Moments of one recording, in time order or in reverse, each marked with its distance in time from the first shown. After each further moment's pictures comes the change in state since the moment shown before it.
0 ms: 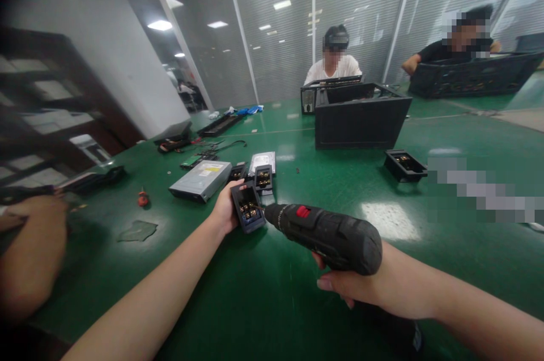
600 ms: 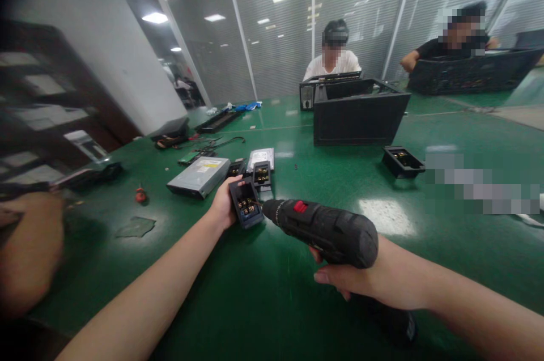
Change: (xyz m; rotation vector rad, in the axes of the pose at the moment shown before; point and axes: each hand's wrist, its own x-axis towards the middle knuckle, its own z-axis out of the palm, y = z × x) left_hand 0.003 -0.002 -0.002 0.004 -0.008 0.005; right_hand 0.000 0.001 -0.001 0.012 -0.010 -0.051
